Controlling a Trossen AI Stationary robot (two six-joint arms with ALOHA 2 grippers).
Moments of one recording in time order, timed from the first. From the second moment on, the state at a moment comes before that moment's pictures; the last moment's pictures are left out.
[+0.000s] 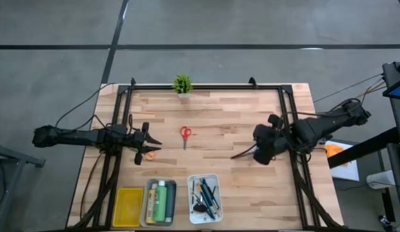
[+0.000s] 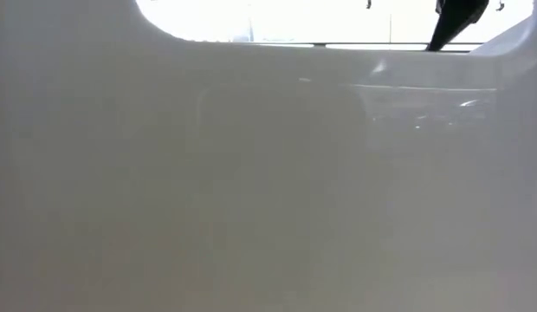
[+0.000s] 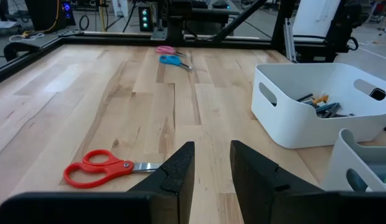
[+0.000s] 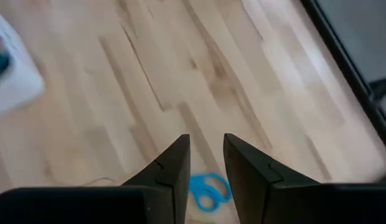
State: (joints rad) left arm 0.01 0.30 0.00 0.04 0.12 -0.03; right arm 0.39 1.23 1.24 -1.28 0.50 0.75
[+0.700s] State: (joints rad) left arm 0.01 0.30 0.00 0.04 0.12 -0.03; right arm -0.05 1.24 0.89 -1.18 0.08 0.44
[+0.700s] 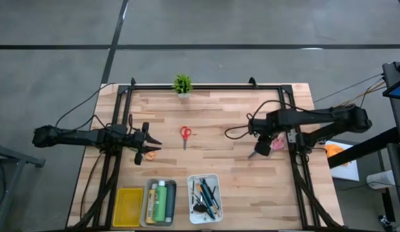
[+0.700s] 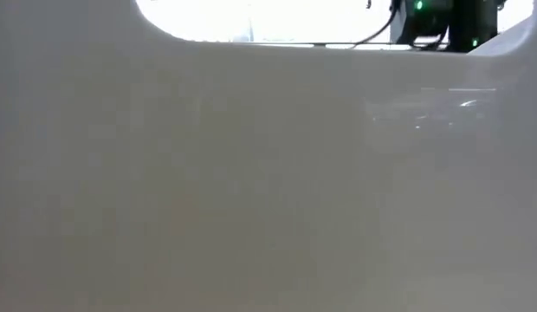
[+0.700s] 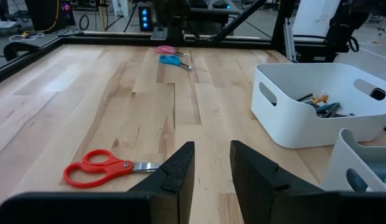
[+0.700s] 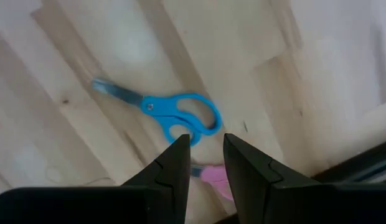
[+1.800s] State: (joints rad) left arm 0.01 0.30 0.00 0.04 0.12 -0.03; right arm -0.12 1.24 0.56 -0.87 0.10 0.76
